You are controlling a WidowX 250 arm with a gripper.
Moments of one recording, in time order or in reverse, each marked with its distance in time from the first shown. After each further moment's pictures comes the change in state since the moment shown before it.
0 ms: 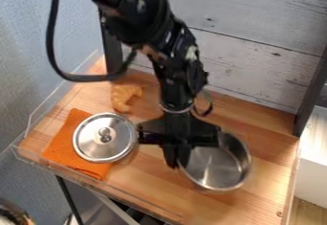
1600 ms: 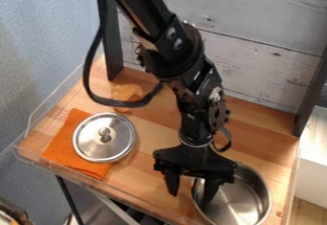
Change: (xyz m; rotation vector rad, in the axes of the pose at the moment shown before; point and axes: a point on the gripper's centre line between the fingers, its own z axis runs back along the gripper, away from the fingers) arm -0.024 -0.016 -0.031 0.030 0.051 -0.111
